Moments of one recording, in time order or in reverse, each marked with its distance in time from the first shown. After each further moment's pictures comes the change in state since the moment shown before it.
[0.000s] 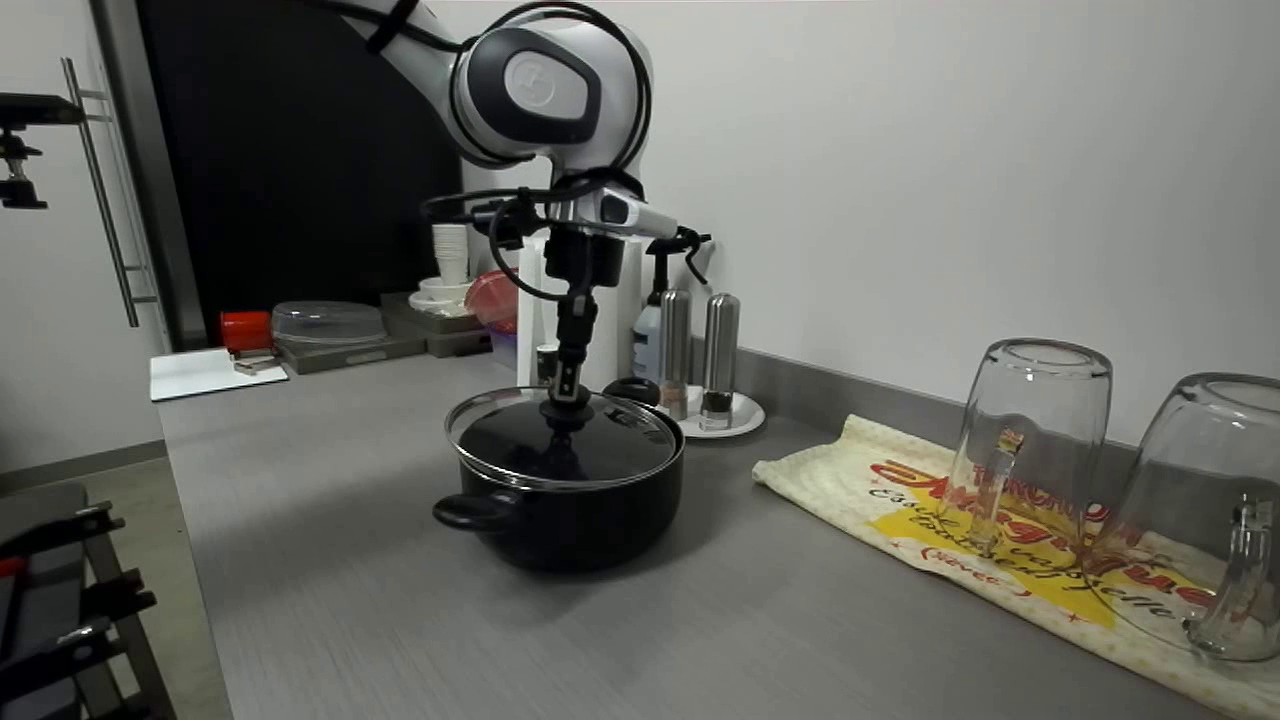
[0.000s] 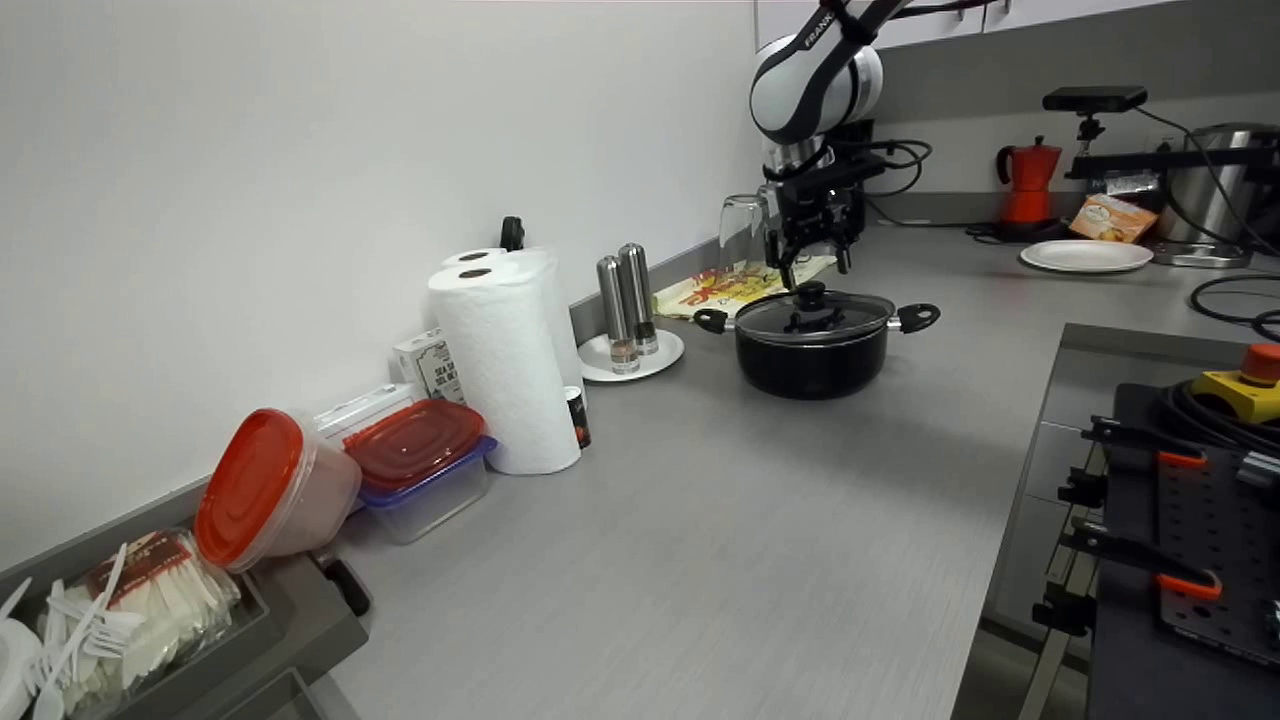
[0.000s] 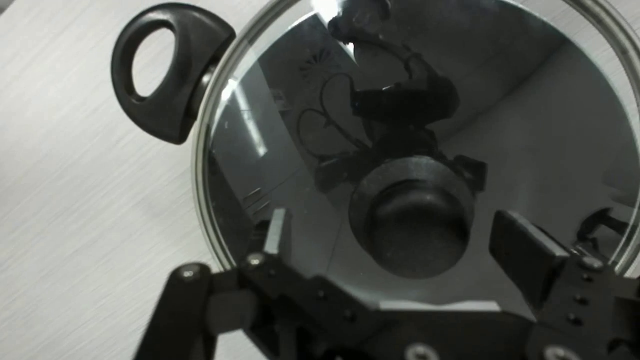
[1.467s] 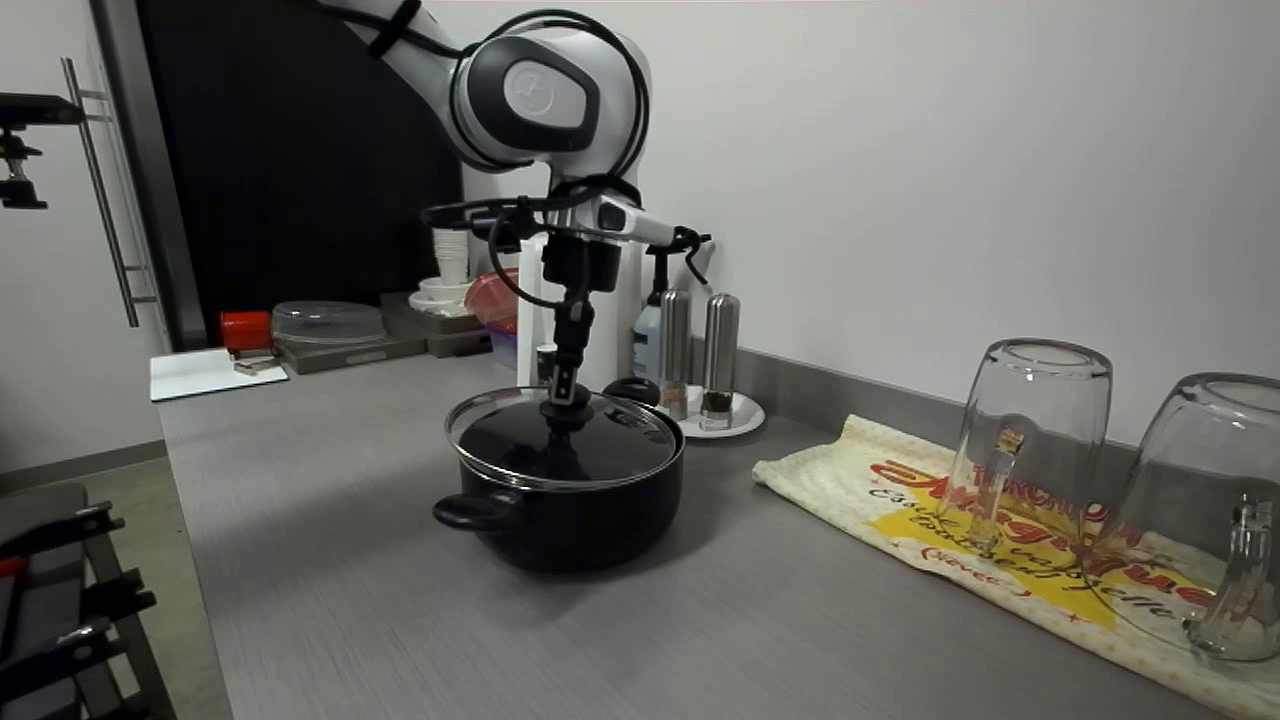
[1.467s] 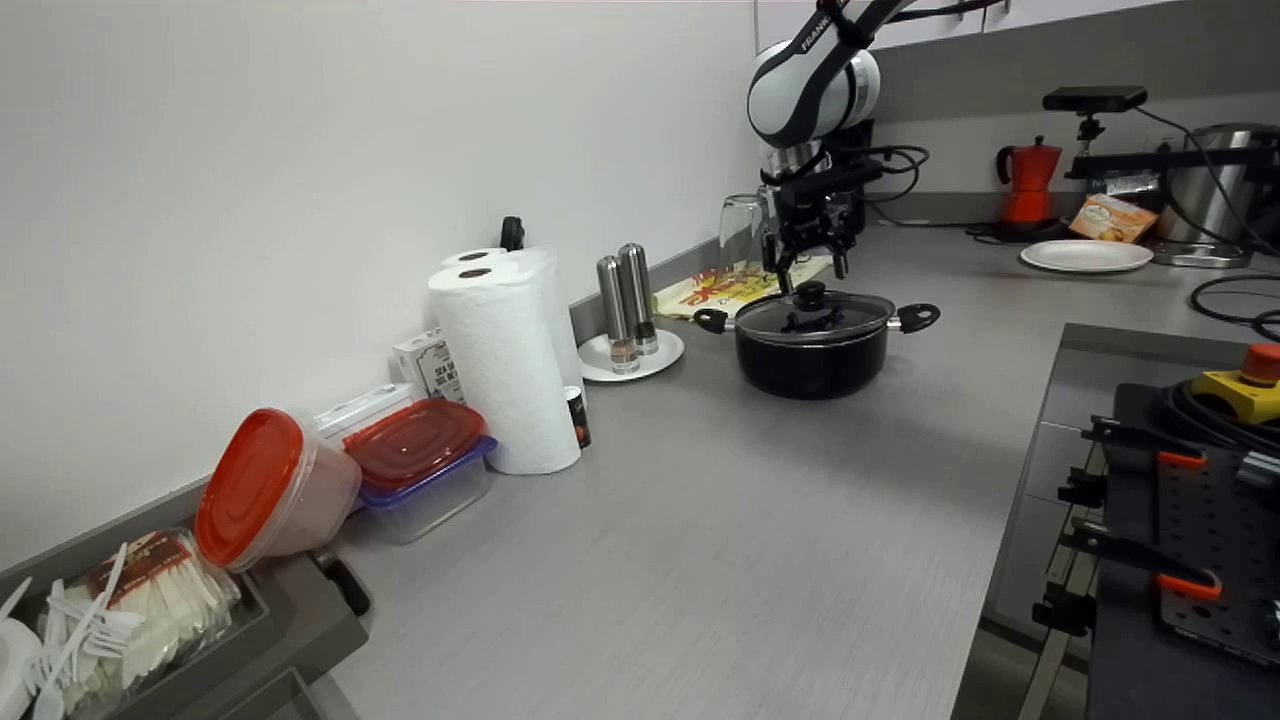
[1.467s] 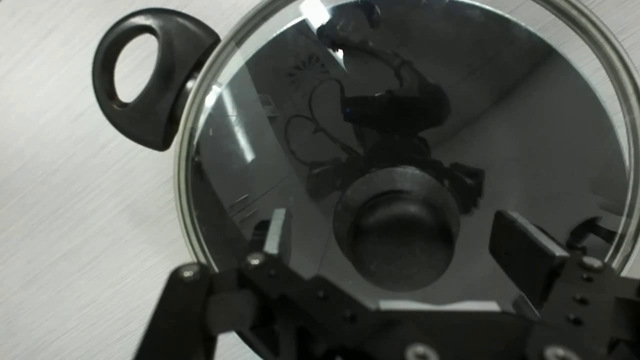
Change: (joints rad) arm 0.000 0.010 0.008 0.001 0.015 0.002 -0.009
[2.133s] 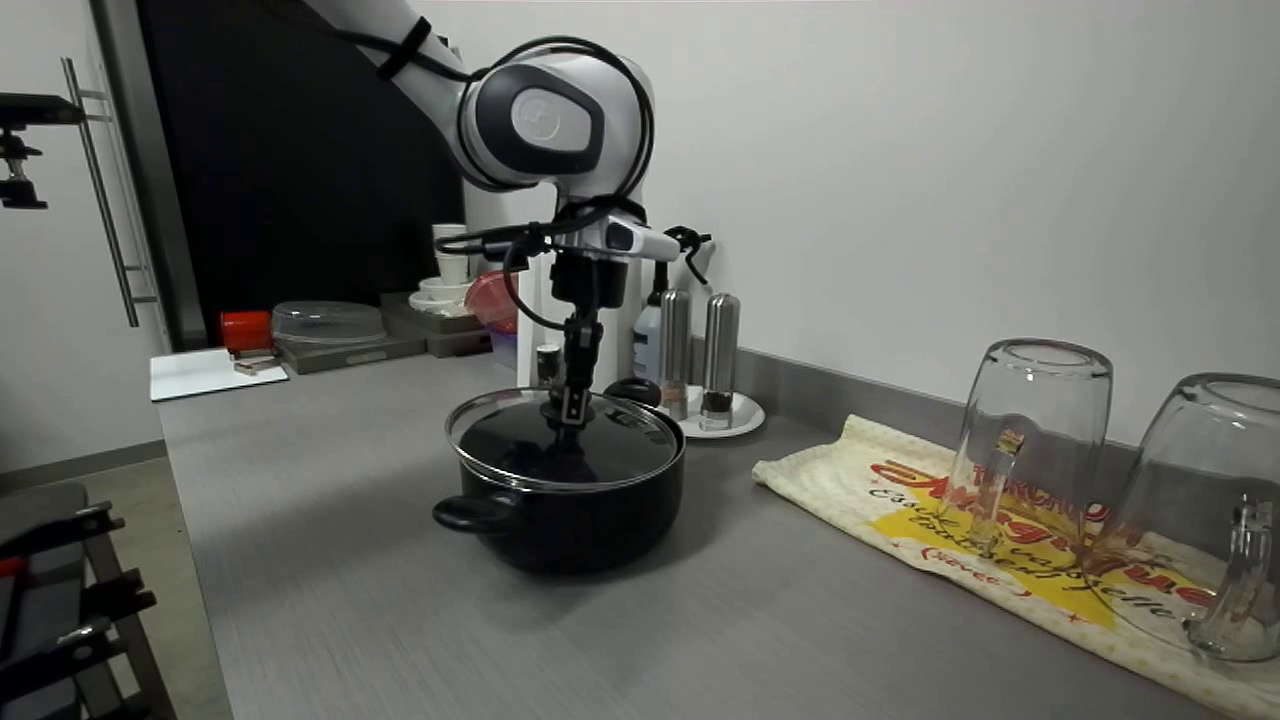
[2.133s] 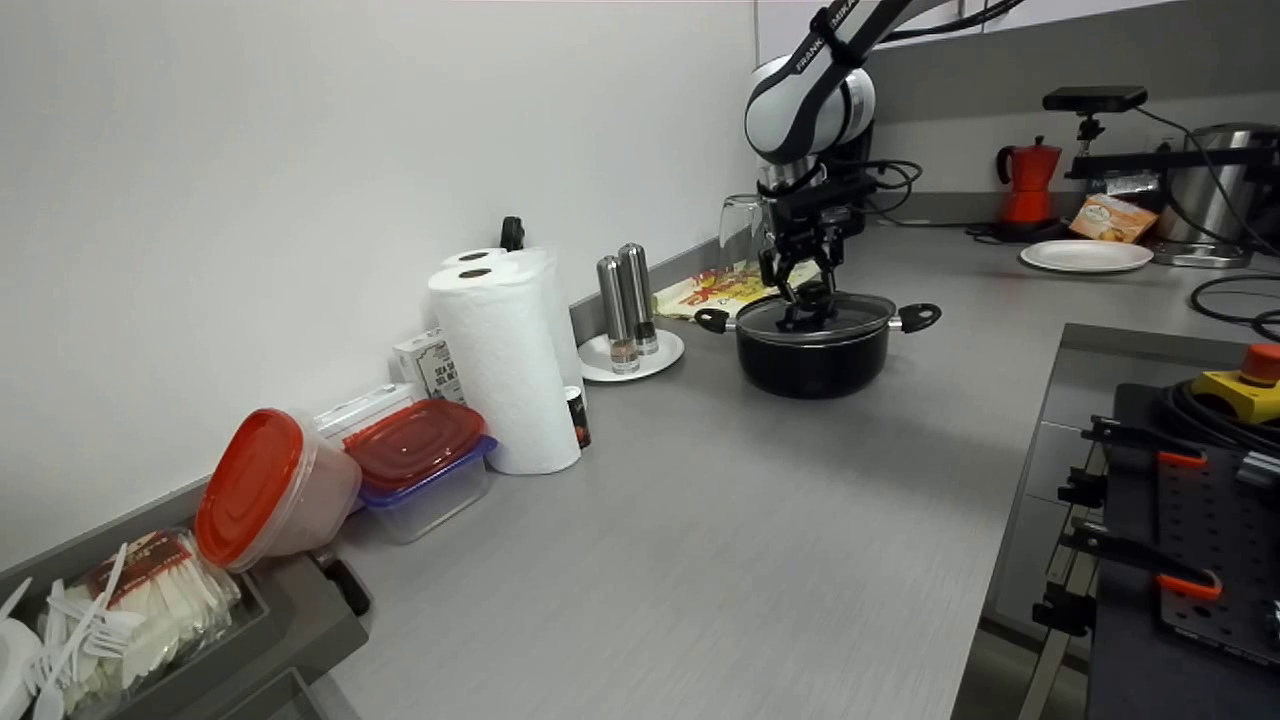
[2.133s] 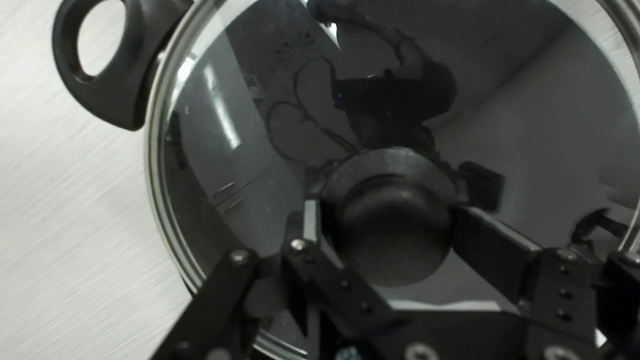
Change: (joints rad) arm 0.000 0.042 0.000 0.017 -0.001 0.050 -0.008
